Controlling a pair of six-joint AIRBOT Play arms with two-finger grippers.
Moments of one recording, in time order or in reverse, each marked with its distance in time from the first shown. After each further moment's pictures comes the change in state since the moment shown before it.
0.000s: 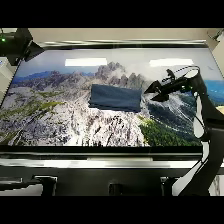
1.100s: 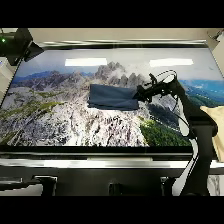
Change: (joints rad) left arm 0.000 0.000 -0.002 0.011 0.001 0.015; right arm 0.163 -0.071 -0.001 0.039 -0.177 -0.003
